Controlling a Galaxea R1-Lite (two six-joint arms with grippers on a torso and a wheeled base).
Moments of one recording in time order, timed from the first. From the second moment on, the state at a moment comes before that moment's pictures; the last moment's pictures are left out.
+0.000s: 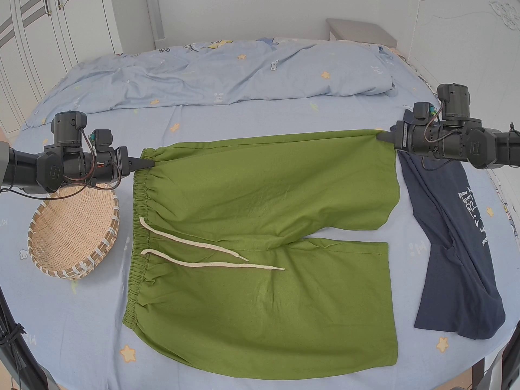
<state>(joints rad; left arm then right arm) 0.08 2.01 -1.41 -0.15 -0.72 -0.15 0.09 2.02 -1.58 -0.07 0.41 0.14</state>
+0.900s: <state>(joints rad) 0.09 2.17 -1.54 -0.25 -0.59 -0.22 0.17 2.30 -1.94 -0.05 0.28 0.12</state>
